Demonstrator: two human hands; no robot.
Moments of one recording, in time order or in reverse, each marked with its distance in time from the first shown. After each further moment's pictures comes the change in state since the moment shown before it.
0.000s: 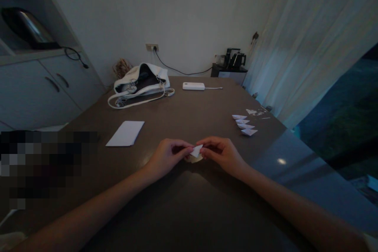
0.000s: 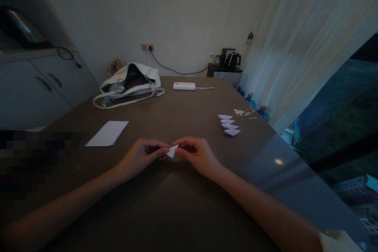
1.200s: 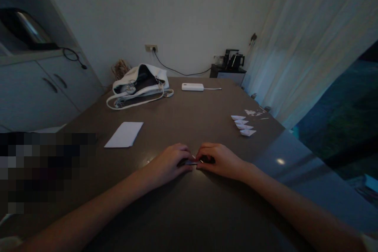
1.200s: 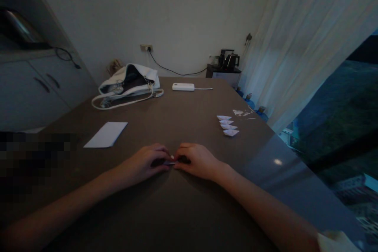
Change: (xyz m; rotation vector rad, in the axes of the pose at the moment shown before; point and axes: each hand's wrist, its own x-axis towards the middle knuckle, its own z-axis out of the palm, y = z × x) left_hand -0.001 -0.001 -0.002 0.656 -0.271 0.206; right_hand 0.001 -0.005 -0.010 -0.691 -0.309 -0.204
